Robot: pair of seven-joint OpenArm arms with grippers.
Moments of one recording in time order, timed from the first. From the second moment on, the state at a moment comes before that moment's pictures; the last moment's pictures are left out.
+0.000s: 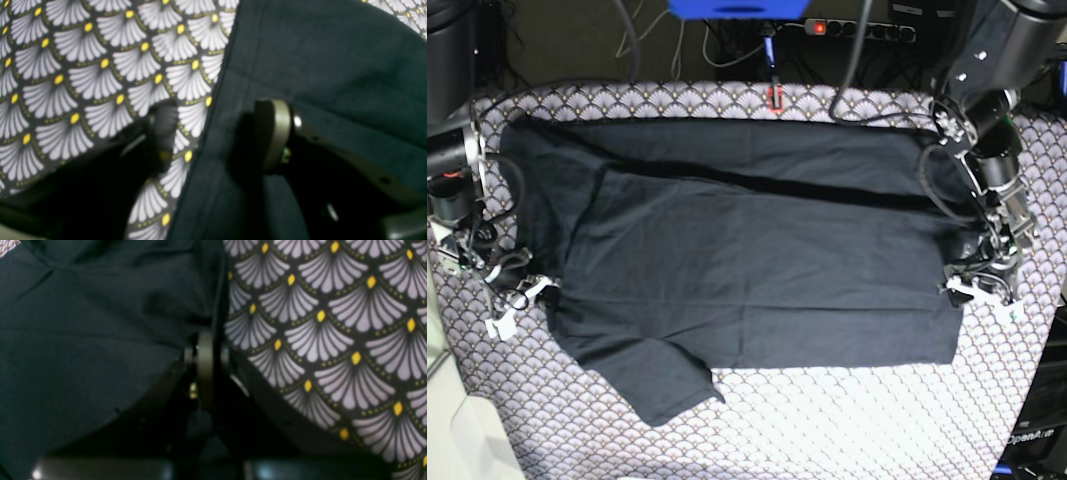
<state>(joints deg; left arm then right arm) -29.1 -14.1 -38.7 34.9 9.4 -21.7 16.4 39.3 27.9 -26.2 12.2 43.0 39.4 -9.9</state>
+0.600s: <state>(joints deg) -29.4 -11.7 -38.7 43.2 10.6 -21.6 25.2 39.1 28.0 -26.2 12.1 43.2 39.5 -9.9</state>
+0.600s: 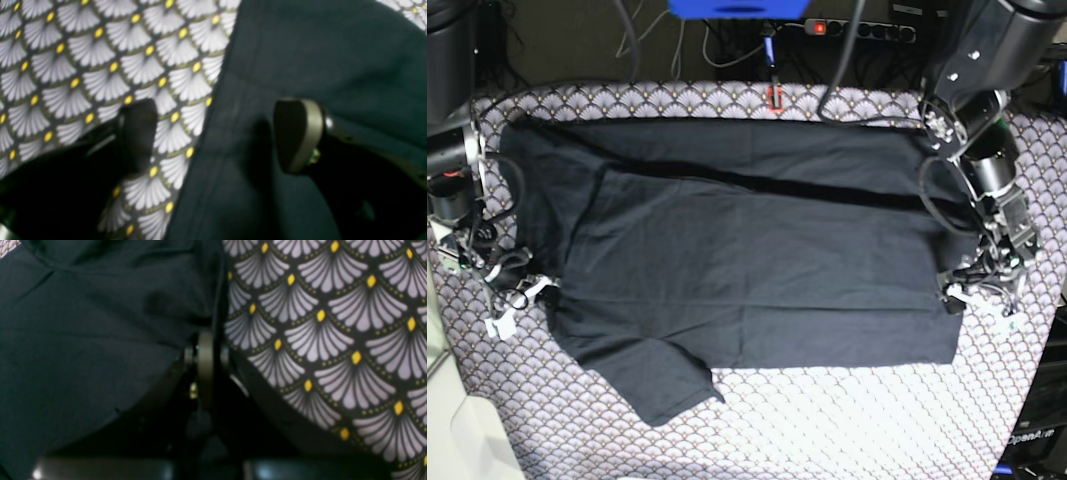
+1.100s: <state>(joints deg) -30.3 -11.6 -27.8 42.7 10.4 -21.3 21.8 39.1 27.9 -26.2 12.1 43.2 39.4 -9.9</state>
